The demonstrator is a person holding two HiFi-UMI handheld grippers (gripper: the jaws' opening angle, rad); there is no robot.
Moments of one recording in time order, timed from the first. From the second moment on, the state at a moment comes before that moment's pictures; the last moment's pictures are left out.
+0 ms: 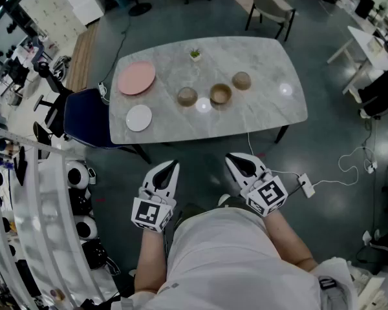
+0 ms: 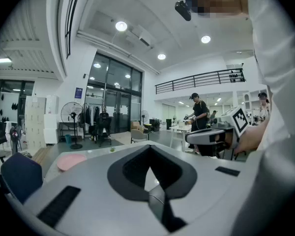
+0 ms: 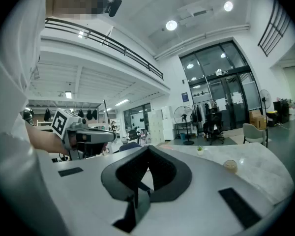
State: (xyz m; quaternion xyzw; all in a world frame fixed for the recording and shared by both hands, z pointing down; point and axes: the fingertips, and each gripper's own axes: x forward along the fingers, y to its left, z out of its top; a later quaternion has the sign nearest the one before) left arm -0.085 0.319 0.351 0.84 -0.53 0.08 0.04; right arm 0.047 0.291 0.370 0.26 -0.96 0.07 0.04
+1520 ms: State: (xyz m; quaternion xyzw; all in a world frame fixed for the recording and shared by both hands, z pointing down) left arm -0.159 0.053 0.426 0.86 -0.48 0.10 0.14; right arm 0.031 0.057 0.411 0.40 -0.90 0.16 0.08
